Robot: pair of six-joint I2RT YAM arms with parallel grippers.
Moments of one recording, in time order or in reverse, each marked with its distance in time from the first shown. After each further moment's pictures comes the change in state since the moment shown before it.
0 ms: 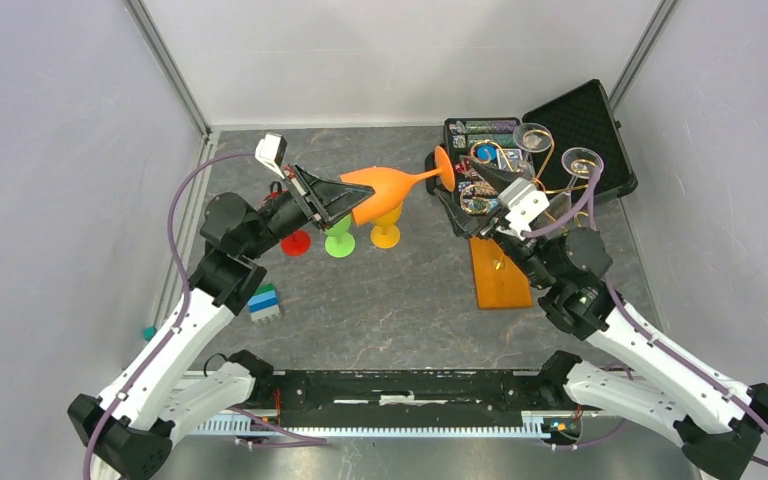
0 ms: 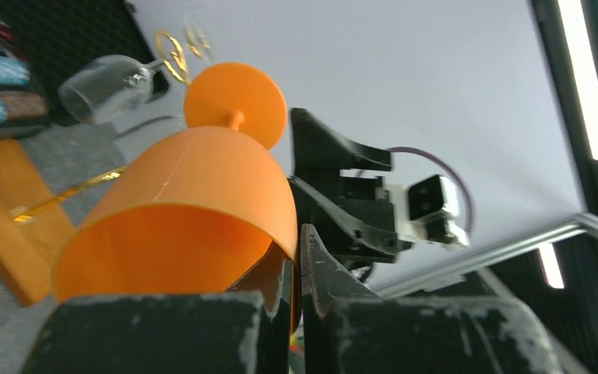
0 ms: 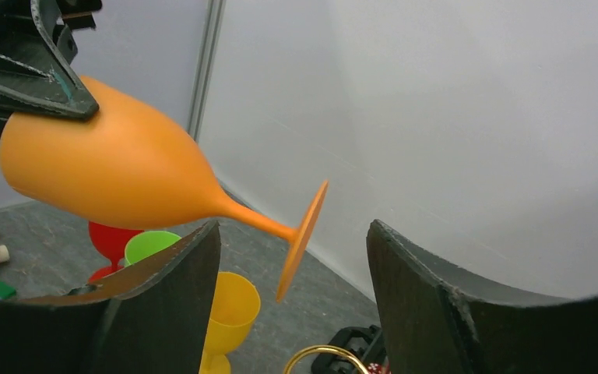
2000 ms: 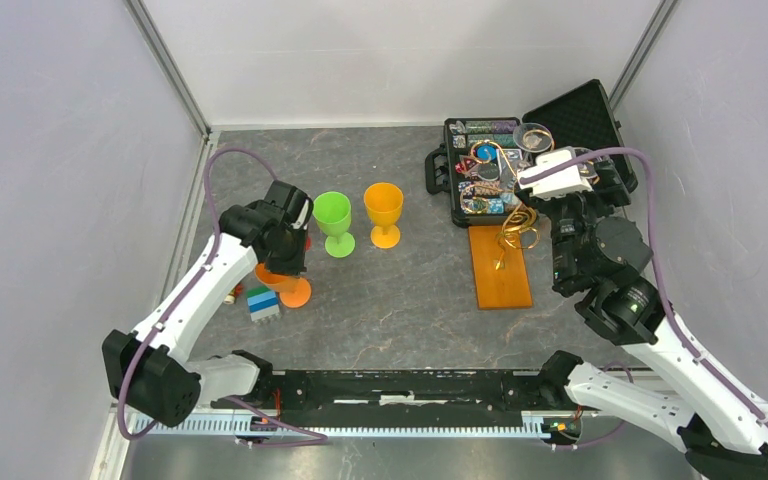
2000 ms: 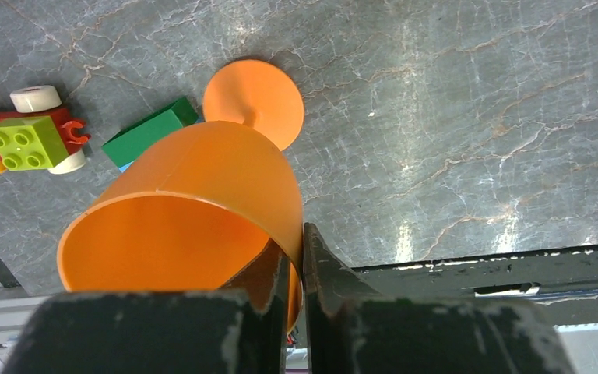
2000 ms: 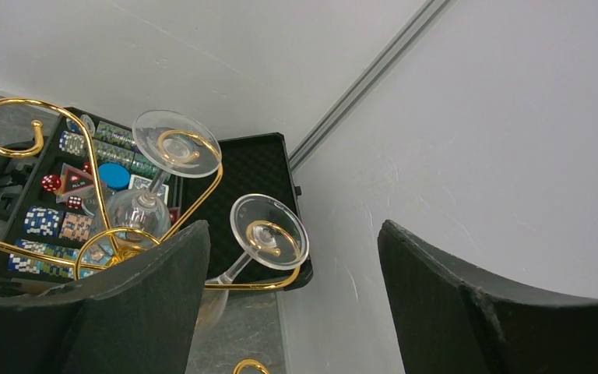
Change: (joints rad) left arm 0.100 0.318 0.207 -1.377 -0.568 1.040; right arm 0.000 -0.054 0.240 -0.462 0.879 -0.454
